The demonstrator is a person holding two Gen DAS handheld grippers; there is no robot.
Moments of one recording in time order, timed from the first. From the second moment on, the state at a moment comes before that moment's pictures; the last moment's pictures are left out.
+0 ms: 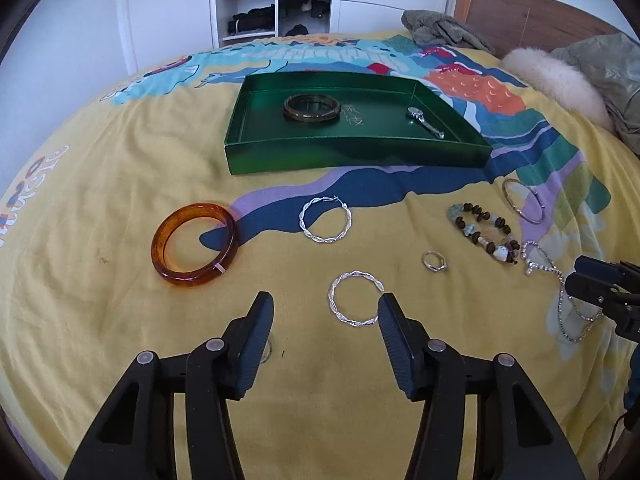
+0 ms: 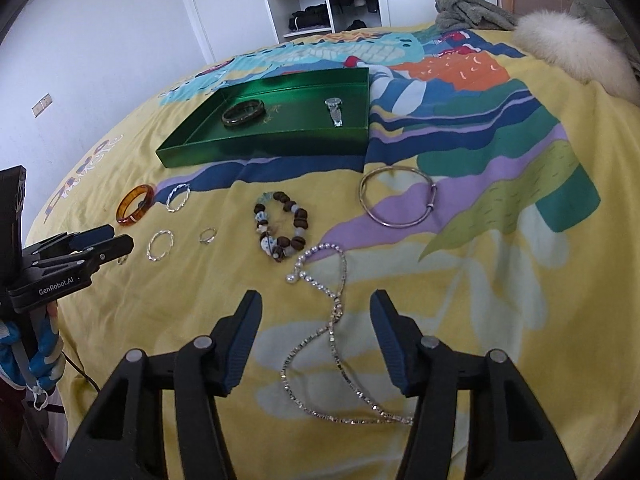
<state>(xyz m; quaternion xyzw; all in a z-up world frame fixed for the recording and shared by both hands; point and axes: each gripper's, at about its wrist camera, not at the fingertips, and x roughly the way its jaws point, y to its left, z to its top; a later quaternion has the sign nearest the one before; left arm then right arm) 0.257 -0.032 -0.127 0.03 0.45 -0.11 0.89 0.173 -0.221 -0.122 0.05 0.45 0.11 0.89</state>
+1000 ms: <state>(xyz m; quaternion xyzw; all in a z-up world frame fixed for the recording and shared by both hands) 0.274 -0.052 -0.148 0.06 0.46 -0.12 0.88 0.185 -0.228 -0.143 0.06 0.46 0.10 0.88</state>
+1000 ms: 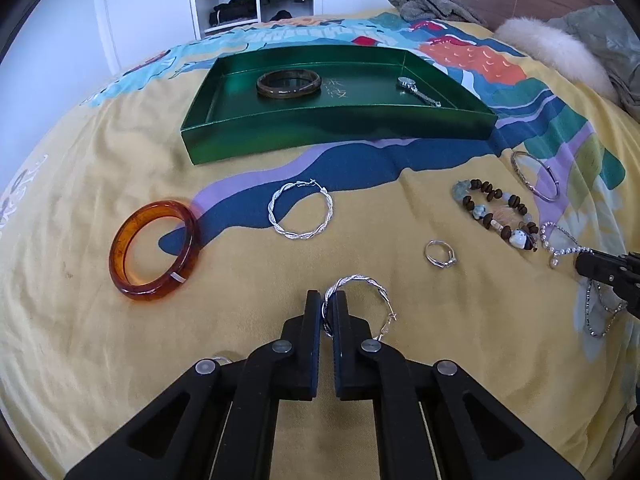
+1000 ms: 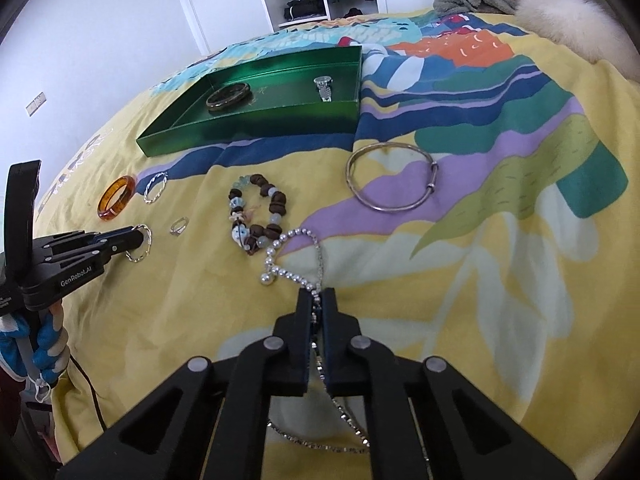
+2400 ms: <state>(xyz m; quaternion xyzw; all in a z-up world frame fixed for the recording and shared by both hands) 0.187 -0.036 0.081 0.03 0.26 -0.13 0.96 0.106 -0.206 0.062 0.04 0.28 0.10 0.95</state>
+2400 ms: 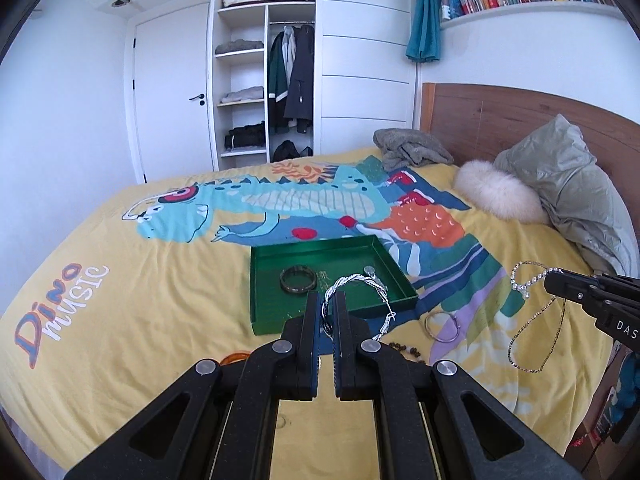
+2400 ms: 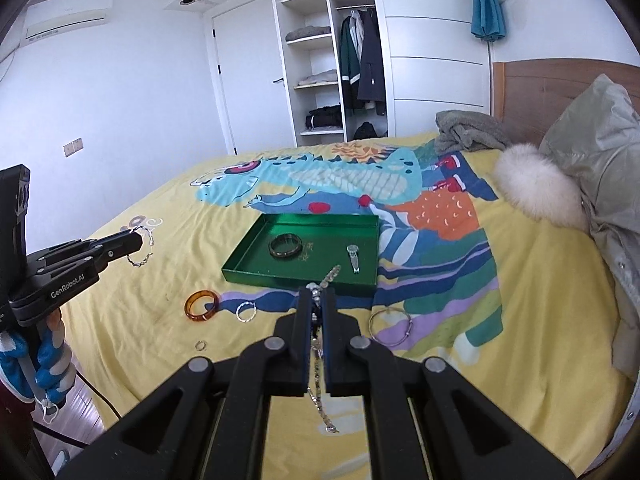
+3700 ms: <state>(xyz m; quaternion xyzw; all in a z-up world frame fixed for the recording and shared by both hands) 0.445 -0.042 -0.117 0.04 0.45 -0.07 0.89 0.406 -0.161 -0.090 0.07 0.41 0.11 0.90</state>
